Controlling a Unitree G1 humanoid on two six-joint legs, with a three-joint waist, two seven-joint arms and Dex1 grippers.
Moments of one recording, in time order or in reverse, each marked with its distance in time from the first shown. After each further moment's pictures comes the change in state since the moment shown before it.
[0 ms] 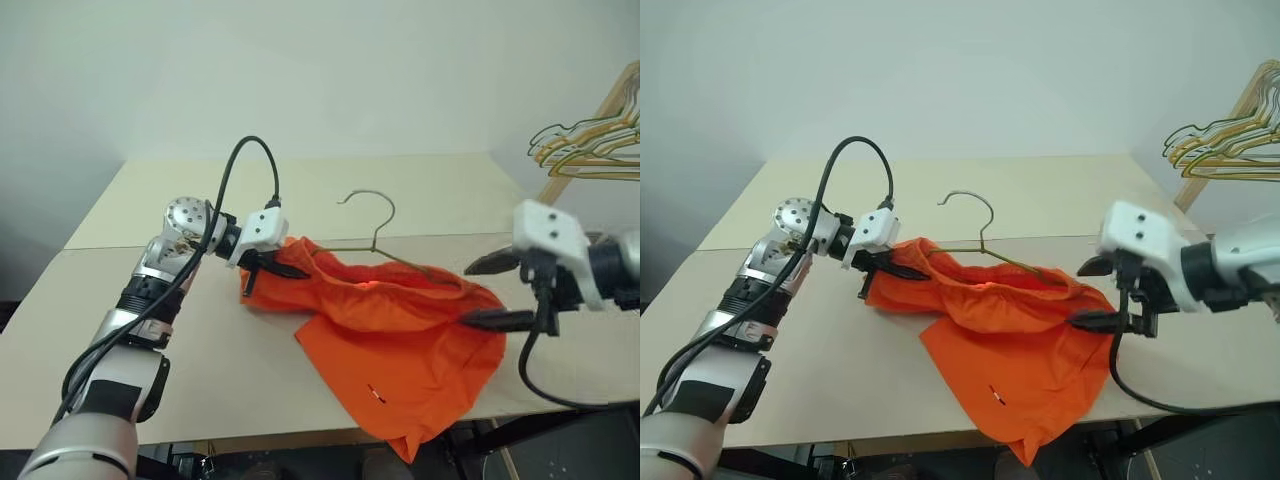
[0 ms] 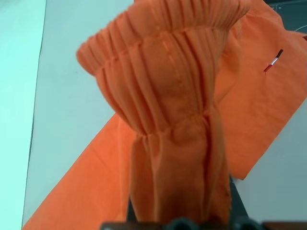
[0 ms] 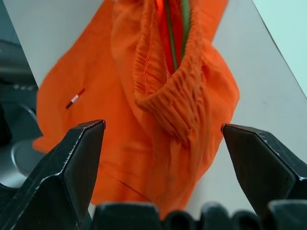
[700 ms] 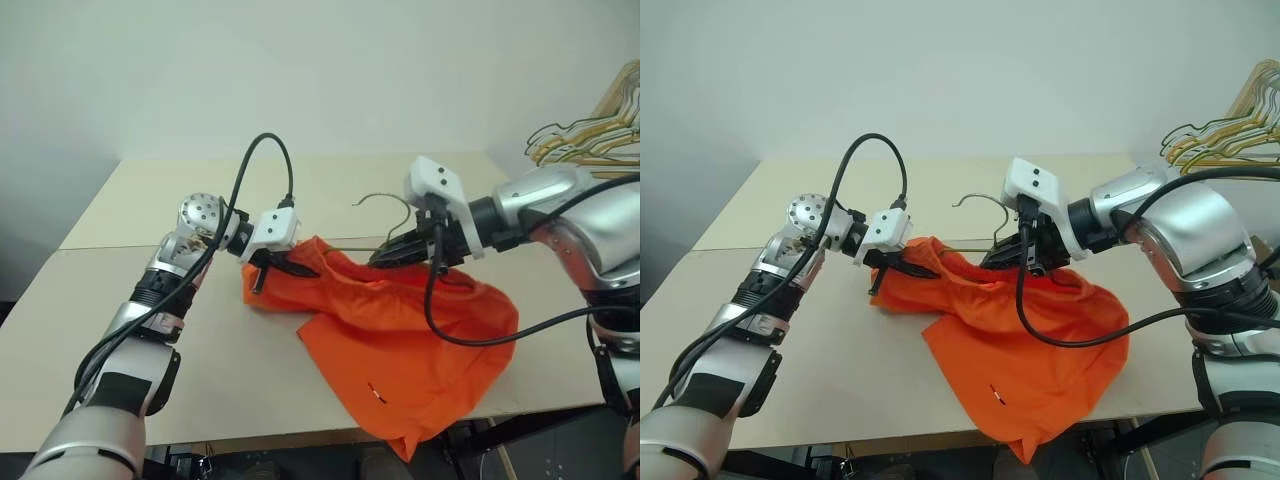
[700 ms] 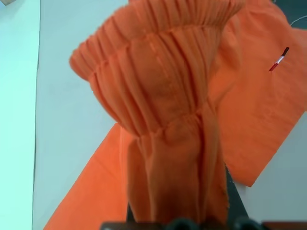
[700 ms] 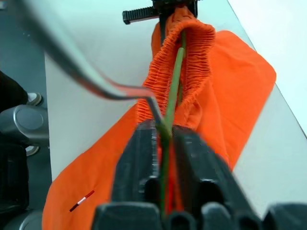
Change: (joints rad) left arm -0.038 -0.042 -0.029 0.040 0.017 -0.064 -0.006; right arm -0.572 0.405 0.435 0.293 -0.026 0.070 -0.001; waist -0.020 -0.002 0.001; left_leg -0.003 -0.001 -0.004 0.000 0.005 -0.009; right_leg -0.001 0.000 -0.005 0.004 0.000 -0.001
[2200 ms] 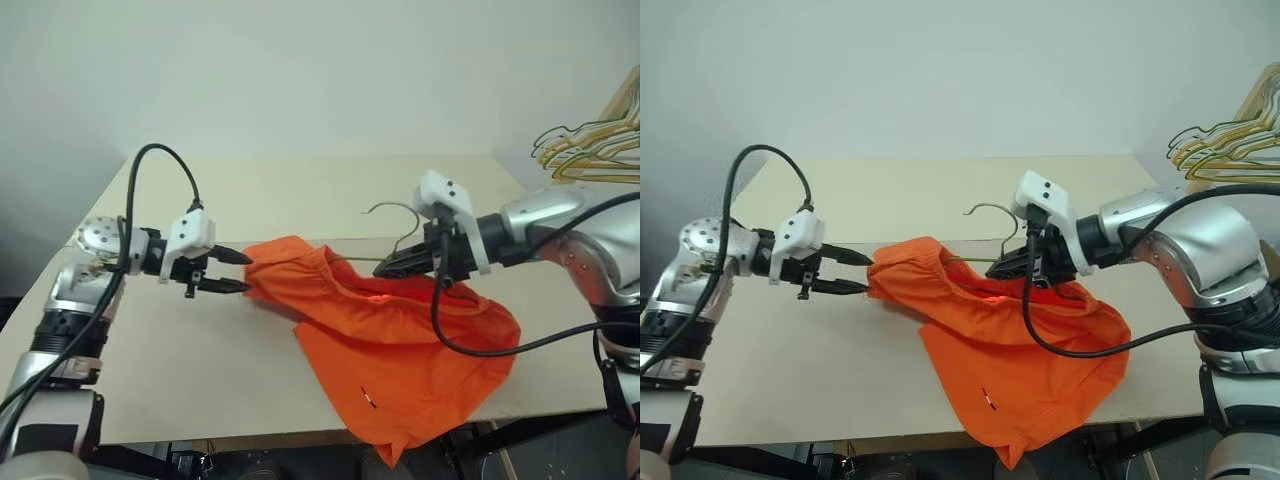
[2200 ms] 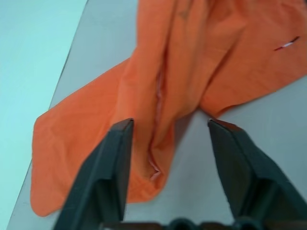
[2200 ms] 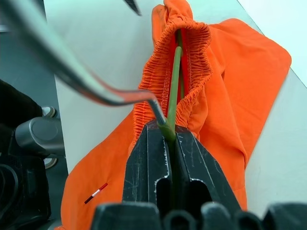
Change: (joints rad) left arm 0.273 0.331 0.203 -0.221 -0.171 0.159 -0.017; right arm 0.077 -0.003 -0.074 -0.042 0.122 0.121 -0.077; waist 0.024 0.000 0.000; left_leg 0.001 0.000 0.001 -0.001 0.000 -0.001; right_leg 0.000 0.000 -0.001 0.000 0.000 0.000
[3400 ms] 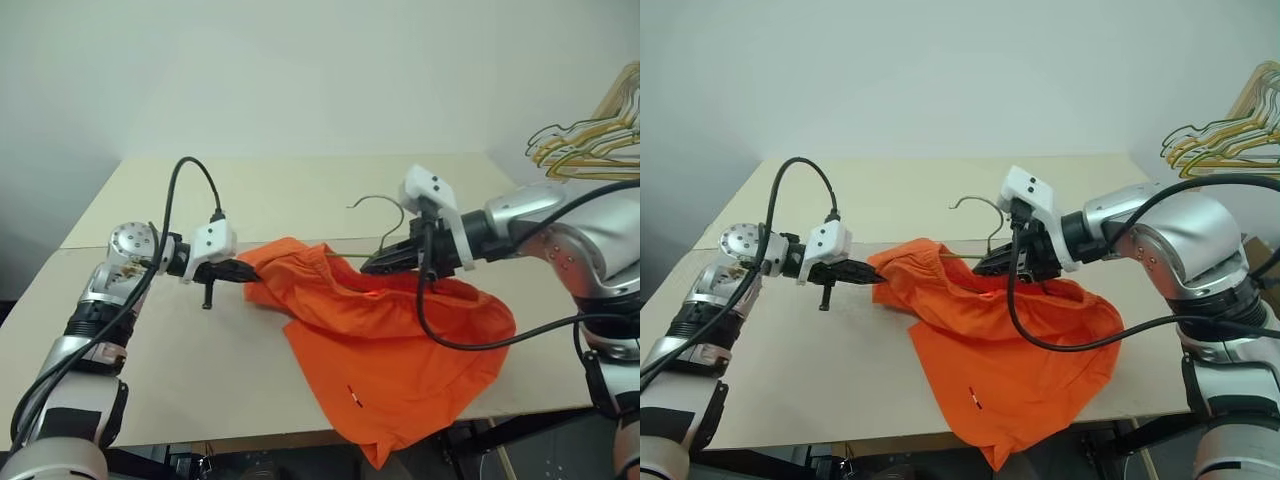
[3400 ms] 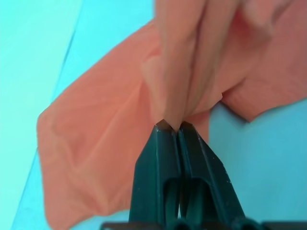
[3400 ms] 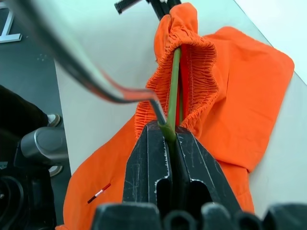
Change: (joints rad) left arm -0.083 -0.109 -0.073 0.229 0.124 -0.129 0.165; right arm -0.038 0.048 0.017 0.017 0.024 0.046 -0.038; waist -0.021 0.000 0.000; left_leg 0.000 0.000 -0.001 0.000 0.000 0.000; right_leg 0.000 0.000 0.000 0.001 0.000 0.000
